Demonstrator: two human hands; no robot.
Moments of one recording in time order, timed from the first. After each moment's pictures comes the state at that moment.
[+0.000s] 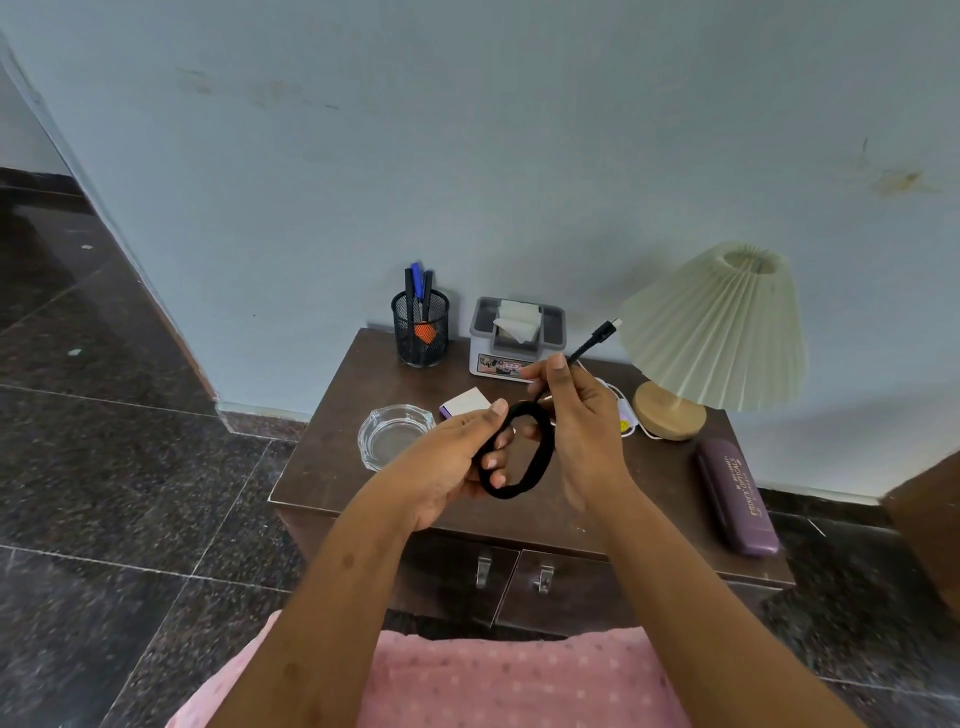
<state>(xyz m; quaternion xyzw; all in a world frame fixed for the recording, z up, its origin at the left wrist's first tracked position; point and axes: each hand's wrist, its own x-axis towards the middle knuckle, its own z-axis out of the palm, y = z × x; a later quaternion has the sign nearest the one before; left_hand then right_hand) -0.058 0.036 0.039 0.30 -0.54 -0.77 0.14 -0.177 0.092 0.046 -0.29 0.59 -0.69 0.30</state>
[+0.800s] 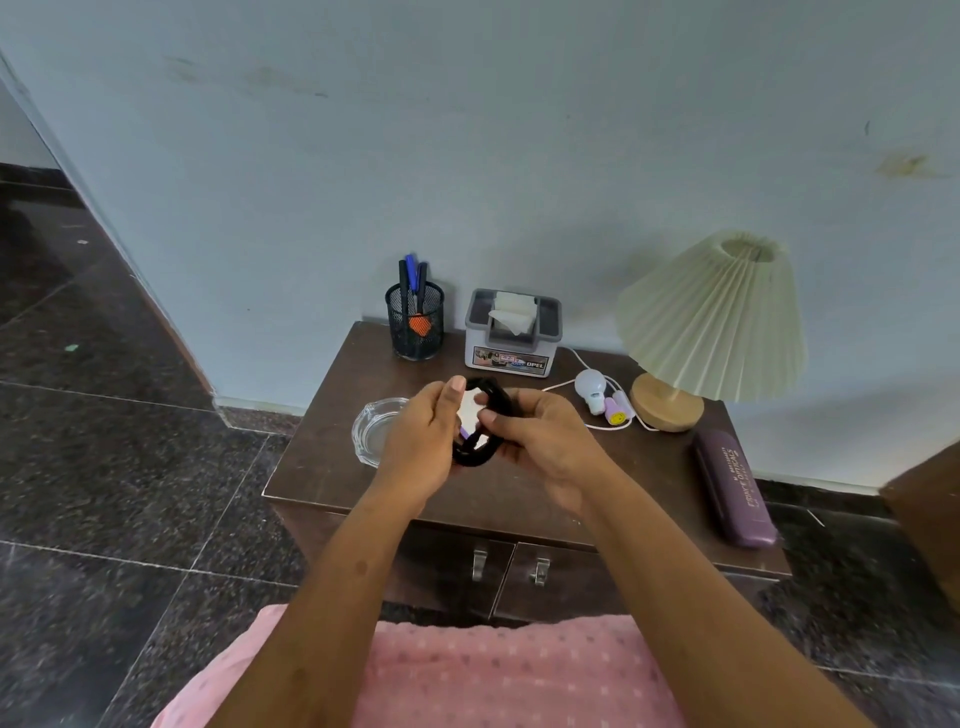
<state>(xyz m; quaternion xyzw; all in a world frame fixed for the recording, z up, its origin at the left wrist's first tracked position) -0.061 0.030 0.020 0.43 -0.63 -0.55 0.34 -0.179 0.091 0.035 -0.30 0.57 -0.56 0.52</state>
